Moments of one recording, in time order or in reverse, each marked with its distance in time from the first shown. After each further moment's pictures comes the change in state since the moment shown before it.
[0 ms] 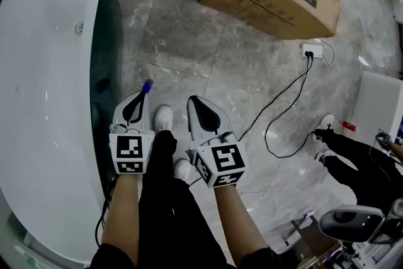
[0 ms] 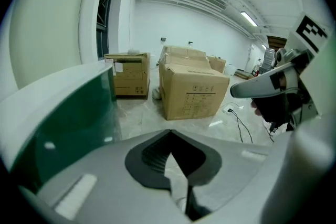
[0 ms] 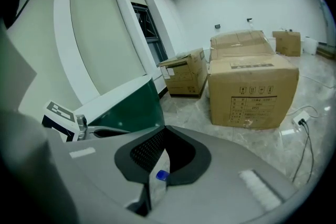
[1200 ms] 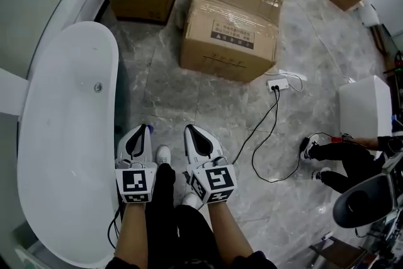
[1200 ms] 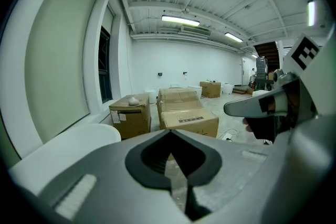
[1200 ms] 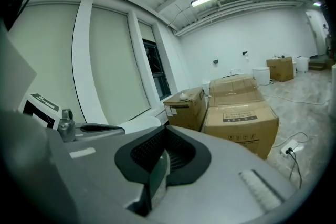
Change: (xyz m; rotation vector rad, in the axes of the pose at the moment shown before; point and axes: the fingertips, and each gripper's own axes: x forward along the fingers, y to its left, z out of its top) left arm -0.206 -0.074 0.188 0.113 -0.322 0.060; right arm -0.198 0.063 0.145 -0.047 -0.318 -0.022
